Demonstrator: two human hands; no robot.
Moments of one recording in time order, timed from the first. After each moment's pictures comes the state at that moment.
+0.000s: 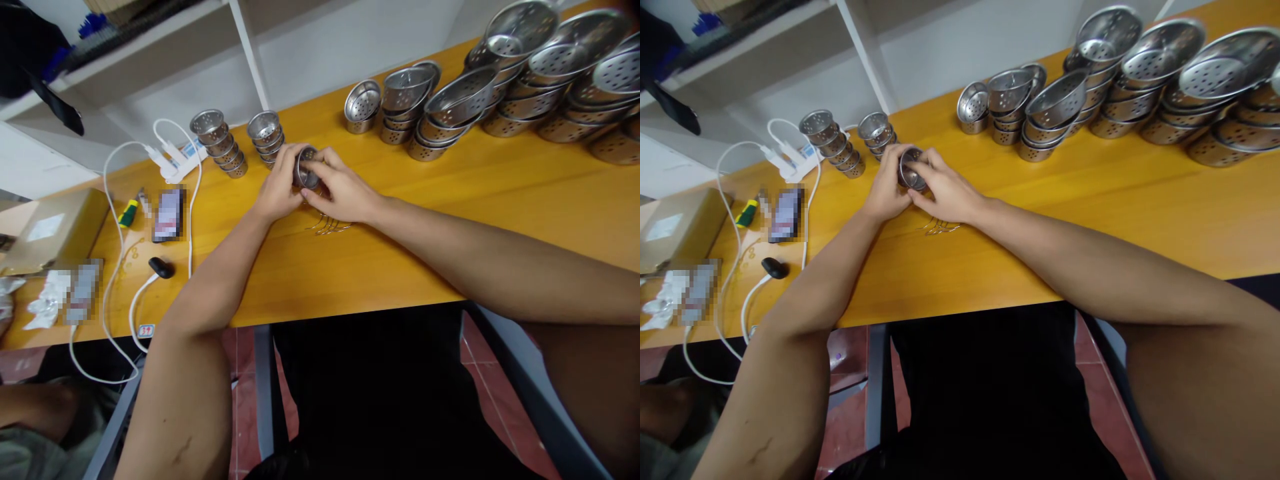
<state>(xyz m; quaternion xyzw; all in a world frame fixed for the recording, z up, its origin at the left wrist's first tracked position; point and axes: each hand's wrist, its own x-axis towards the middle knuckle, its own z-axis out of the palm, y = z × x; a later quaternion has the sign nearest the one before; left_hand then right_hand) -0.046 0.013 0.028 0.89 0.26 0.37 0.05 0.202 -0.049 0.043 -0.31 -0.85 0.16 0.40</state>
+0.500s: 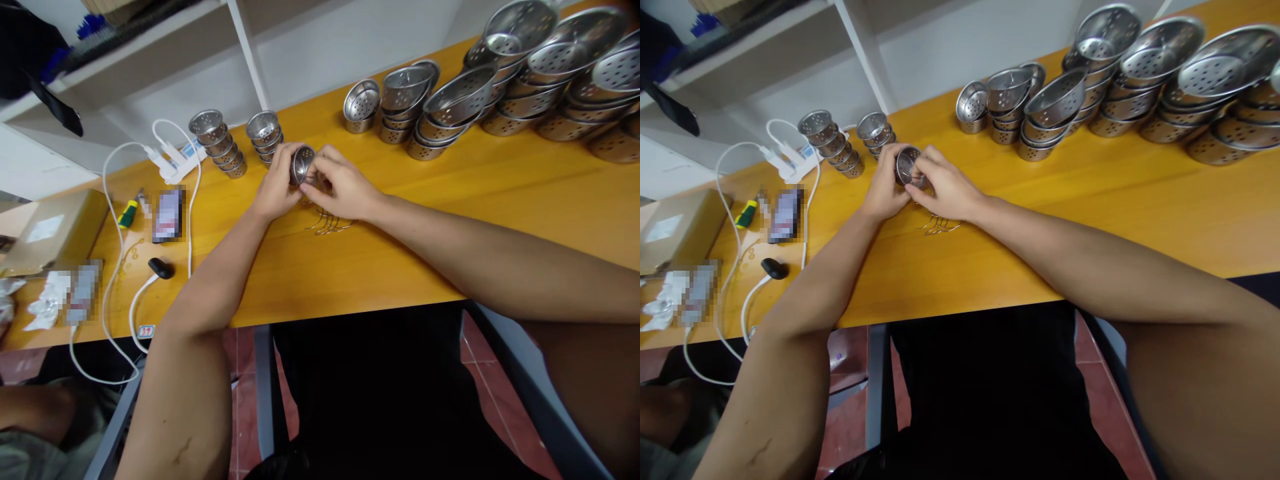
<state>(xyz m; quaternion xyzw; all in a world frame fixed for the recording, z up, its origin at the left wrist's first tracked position) -0.049 0.019 0.023 0.88 0.27 0.38 0.06 0.202 -0.052 0.051 -0.31 -0.82 0.20 0.44</state>
